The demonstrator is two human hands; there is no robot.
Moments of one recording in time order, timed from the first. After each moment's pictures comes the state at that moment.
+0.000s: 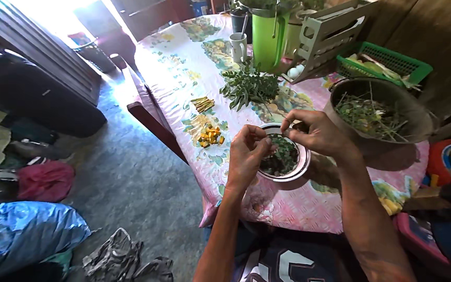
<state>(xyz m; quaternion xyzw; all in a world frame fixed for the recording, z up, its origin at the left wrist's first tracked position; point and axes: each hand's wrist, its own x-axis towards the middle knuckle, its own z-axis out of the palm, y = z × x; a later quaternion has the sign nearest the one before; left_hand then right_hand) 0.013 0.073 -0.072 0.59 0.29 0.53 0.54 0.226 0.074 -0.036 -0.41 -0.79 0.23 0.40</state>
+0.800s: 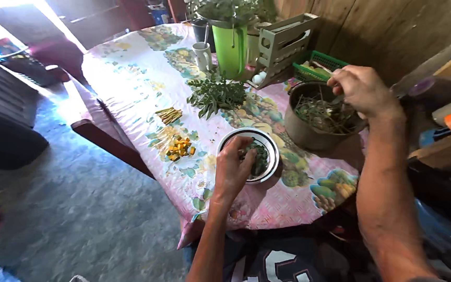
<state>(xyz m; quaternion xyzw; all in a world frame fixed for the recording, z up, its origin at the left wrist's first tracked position) 0.035 0.075 -0.084 0.76 0.38 0.41 0.34 0.357 0.056 0.033 -0.72 -0.56 0.10 0.39</state>
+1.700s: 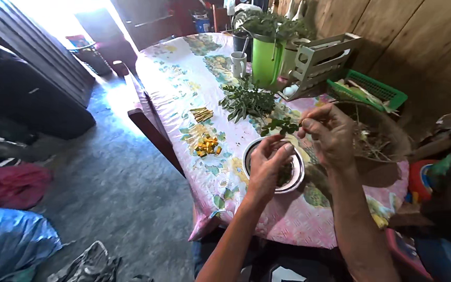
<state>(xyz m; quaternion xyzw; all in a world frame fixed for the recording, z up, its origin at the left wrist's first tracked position) 0.060 0.066 -0.069 0.45 0.24 0.53 0.67 0.225 0.067 -0.029 -0.36 -0.63 0.26 0.64</state>
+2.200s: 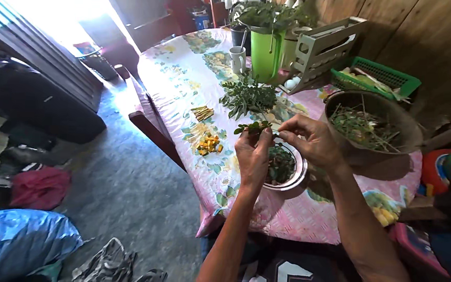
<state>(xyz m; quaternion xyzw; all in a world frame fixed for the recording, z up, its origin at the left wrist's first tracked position) 0.055 0.081 -0.061 0.47 0.30 0.65 0.52 0.218 0.073 -0.043 -0.42 -0.74 0.18 0.49</state>
